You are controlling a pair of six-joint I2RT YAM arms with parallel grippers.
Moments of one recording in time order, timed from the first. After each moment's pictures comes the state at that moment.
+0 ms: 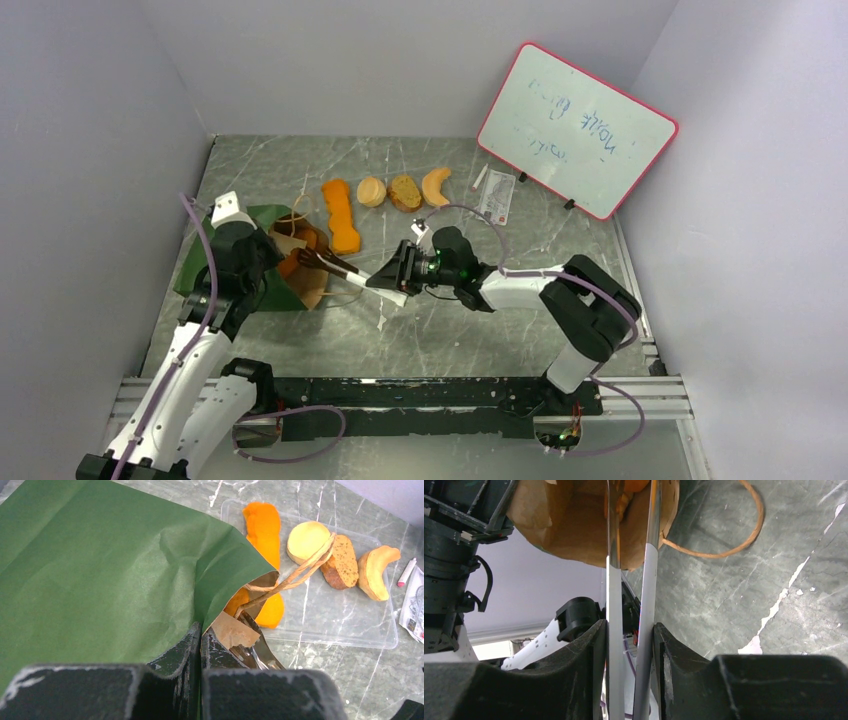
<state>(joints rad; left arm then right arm) -0.21 0.72 0.65 -0.37 -0.33 -0.50 0.80 1.64 0.69 0.60 -0.50 1.14</state>
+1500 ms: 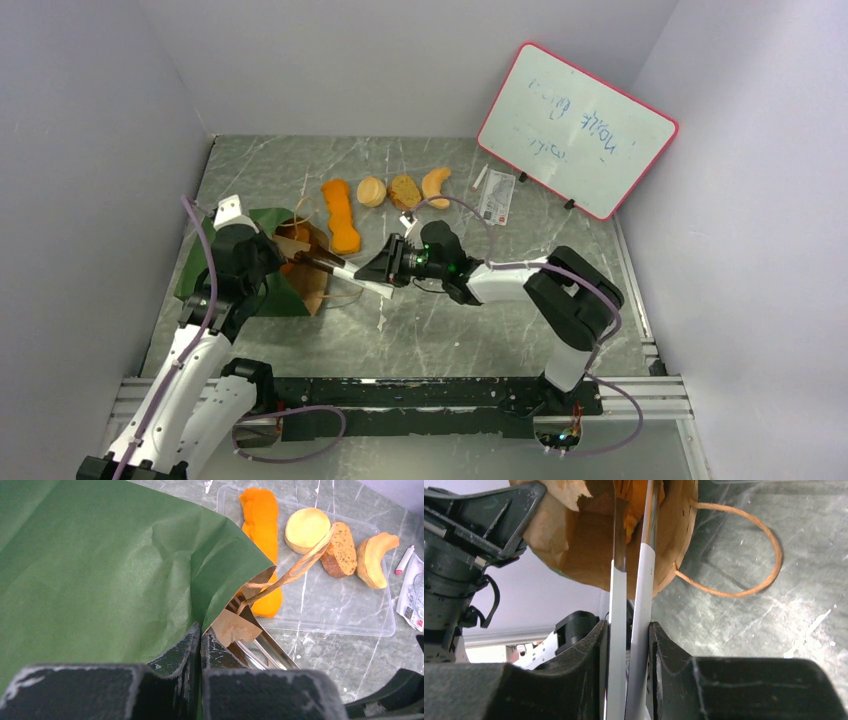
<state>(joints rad) -0.21 0.70 0.63 -0.39 -0.27 -0.51 0.82 1.77 0.80 0.66 -0.48 1.12</state>
